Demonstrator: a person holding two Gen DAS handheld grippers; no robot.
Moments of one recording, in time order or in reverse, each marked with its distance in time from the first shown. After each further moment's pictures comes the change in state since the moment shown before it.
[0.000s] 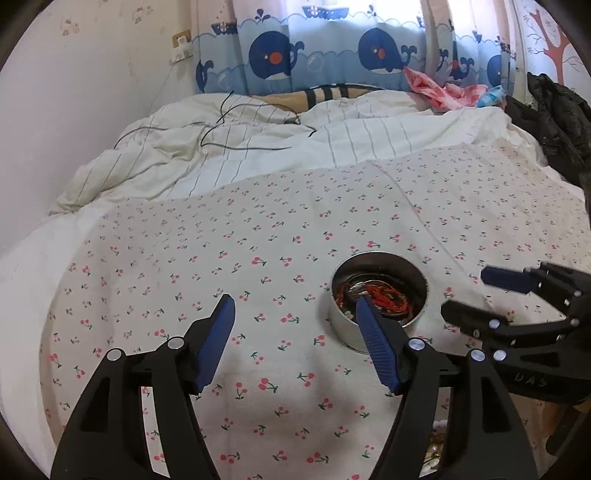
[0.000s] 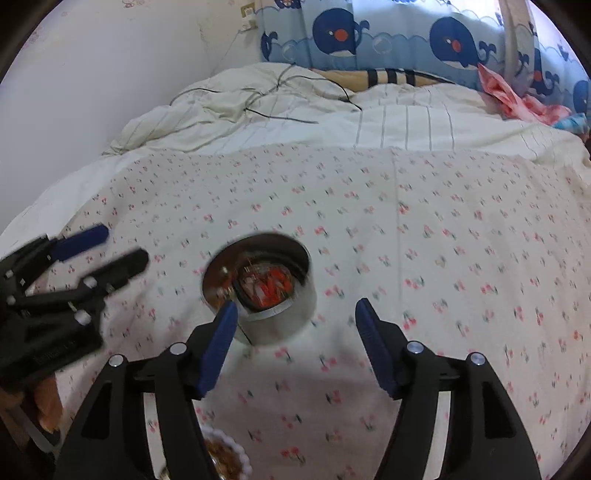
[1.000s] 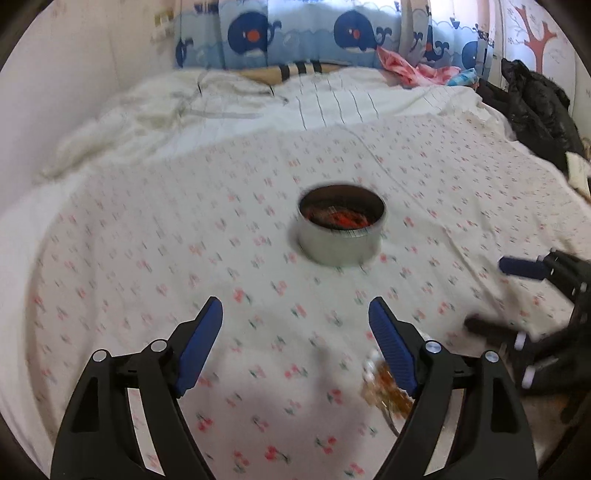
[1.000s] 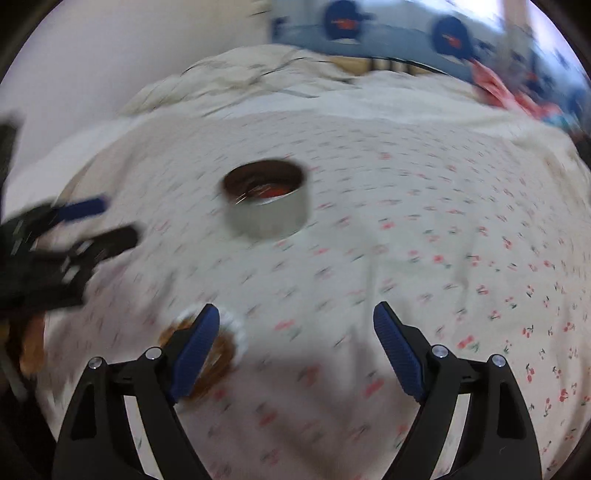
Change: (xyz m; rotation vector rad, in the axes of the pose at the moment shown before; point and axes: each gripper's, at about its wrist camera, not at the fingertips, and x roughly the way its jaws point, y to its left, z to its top) left arm -0.030 0.005 -0.064 -0.012 0.116 -0.146; right arm -0.050 0.025 -0.084 -0.161 0.072 -0.002
